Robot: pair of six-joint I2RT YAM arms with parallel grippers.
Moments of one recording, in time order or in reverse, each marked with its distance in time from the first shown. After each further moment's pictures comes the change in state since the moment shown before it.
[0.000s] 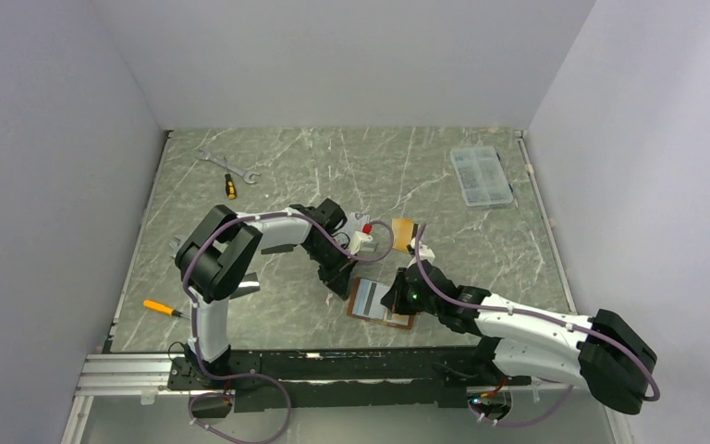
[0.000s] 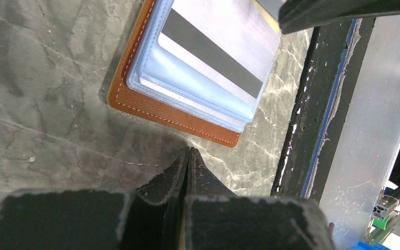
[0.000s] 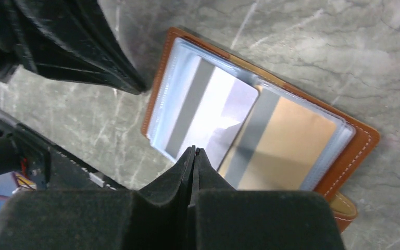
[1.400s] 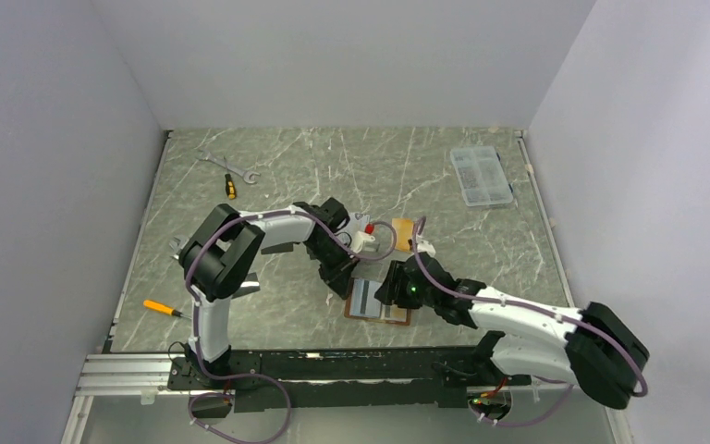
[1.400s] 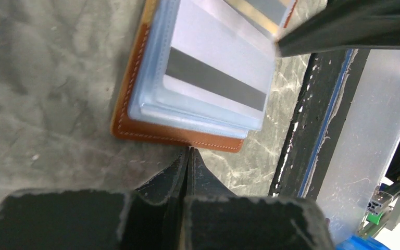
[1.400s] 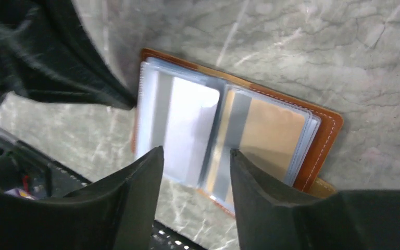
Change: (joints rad) left arm -0.017 0.019 0.045 -0.054 -0.035 -0.002; right arm -0.071 0.128 0.021 0.038 -0.034 -0.002
